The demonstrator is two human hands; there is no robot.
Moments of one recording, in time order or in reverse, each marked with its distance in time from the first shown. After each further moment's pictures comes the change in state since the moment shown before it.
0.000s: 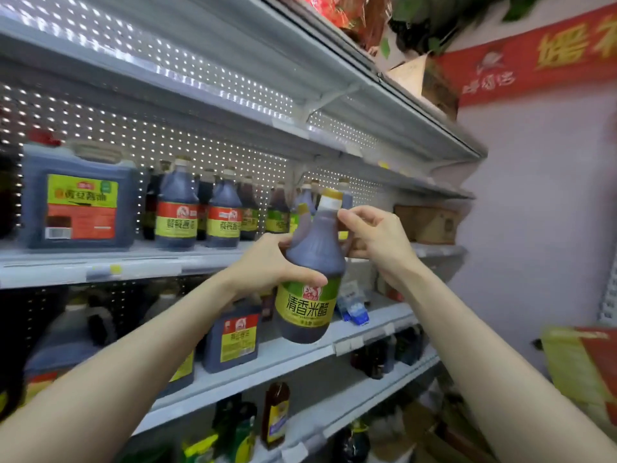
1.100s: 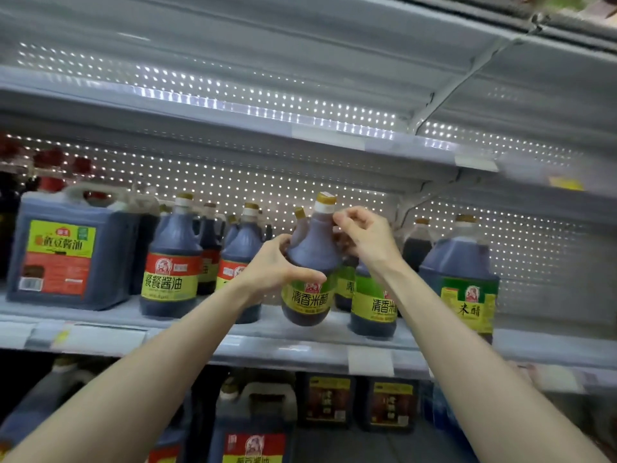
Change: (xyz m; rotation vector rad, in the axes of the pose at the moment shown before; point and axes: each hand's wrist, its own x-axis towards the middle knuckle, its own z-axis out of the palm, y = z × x) left_hand 0.272 -0.120 -0.054 0.222 0.625 -0.131; right_hand 0.334 0.193 0.044 0.394 -0.384 -0.201
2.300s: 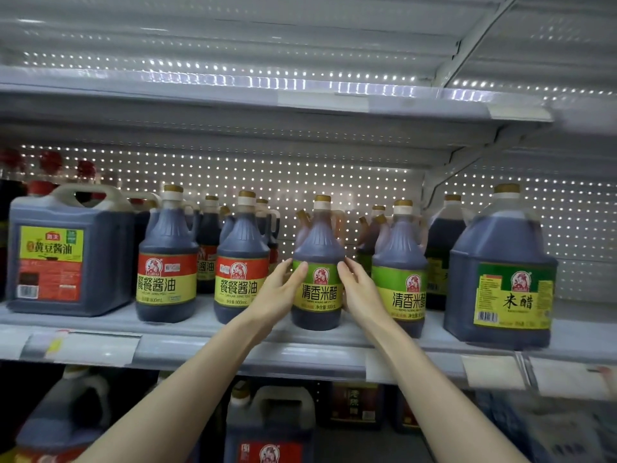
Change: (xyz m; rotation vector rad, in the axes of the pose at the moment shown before) left_hand 0.016 -0.077 0.032 -0.127 0.117 -0.200; right_hand -0.012 0.132 0.030 0.165 -0.009 0.317
